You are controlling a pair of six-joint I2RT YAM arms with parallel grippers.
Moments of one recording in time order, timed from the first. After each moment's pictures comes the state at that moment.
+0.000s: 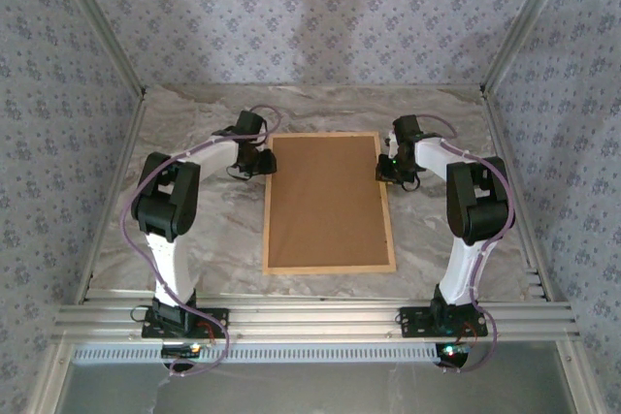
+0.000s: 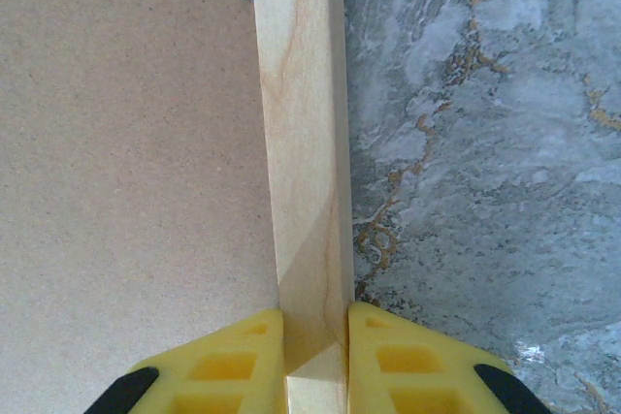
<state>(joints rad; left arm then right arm) -0.37 1.99 1.35 -0.50 0.14 -0.38 0.18 1.90 1.23 -0.58 -0.23 0.26</state>
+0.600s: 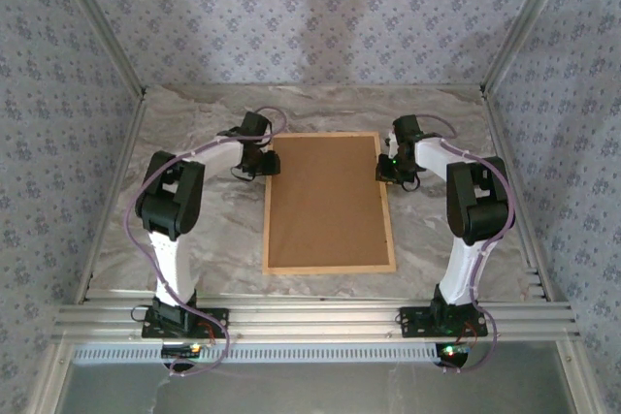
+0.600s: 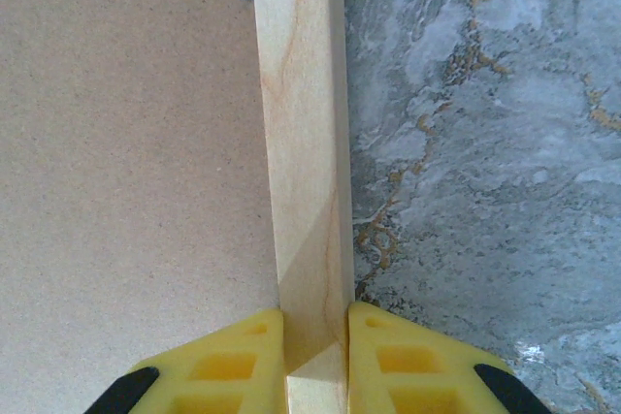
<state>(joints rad) -0.39 2.02 1.37 -0.50 0.11 -0.36 0.18 1.90 1.23 -0.58 -0.22 0.26</state>
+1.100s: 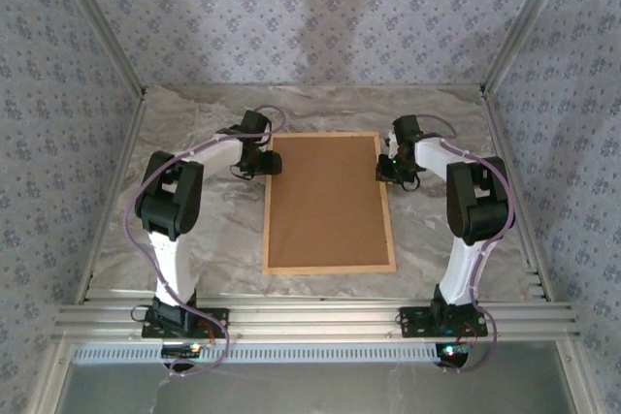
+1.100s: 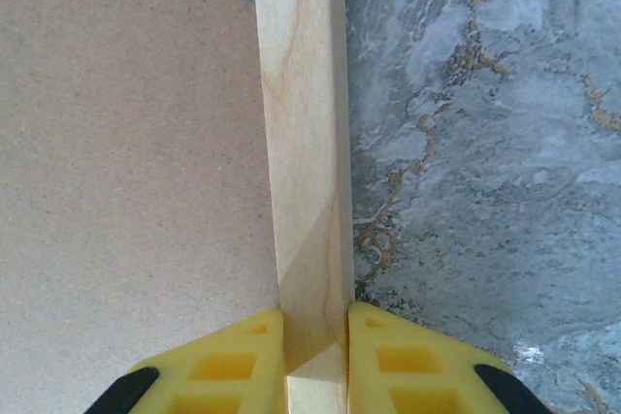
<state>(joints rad) -0.39 2.00 1.39 -0.56 0.07 -0.36 0.18 1.90 1.23 -0.58 -0.23 0.26</state>
